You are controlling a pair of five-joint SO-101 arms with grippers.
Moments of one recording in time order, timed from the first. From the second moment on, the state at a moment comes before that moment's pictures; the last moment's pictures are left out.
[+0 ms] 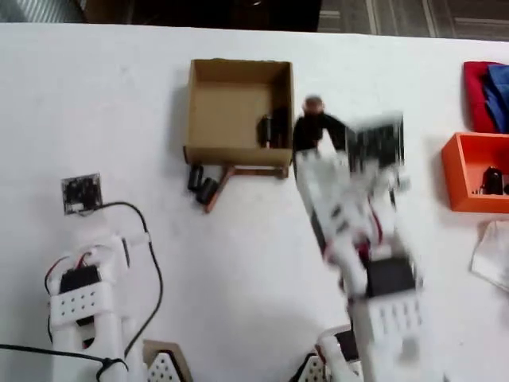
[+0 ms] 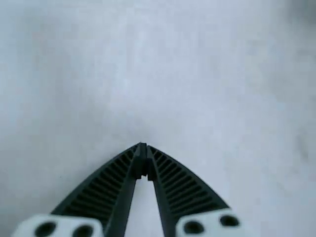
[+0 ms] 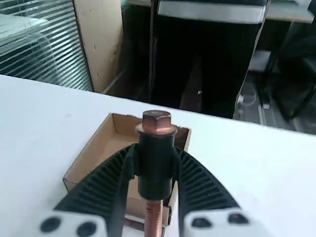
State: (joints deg) left arm -27.6 -55.4 85.5 36.5 -3.5; right arm -16.1 -51.0 36.1 41.1 0.8
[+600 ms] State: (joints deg) left arm -29.2 -55.7 86.6 39.4 -2.3; right arm -20.5 39.7 -58.1 81.3 -7.3
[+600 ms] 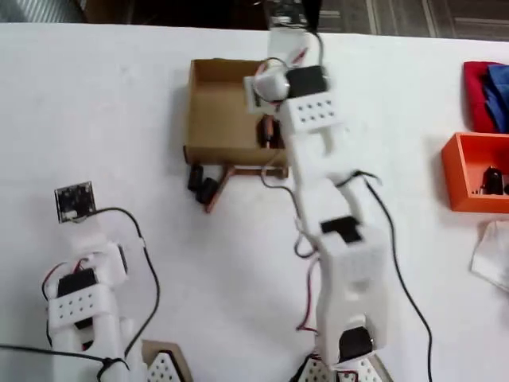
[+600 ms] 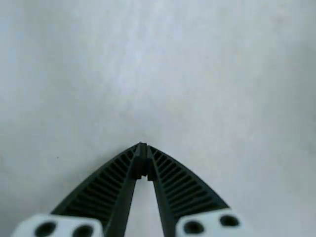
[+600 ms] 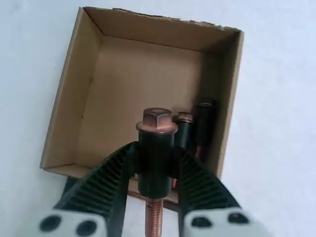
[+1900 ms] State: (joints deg) left arm -29.2 -55.7 86.8 39.4 -2.3; right arm -22.7 67.1 -80.3 81.8 -10.5
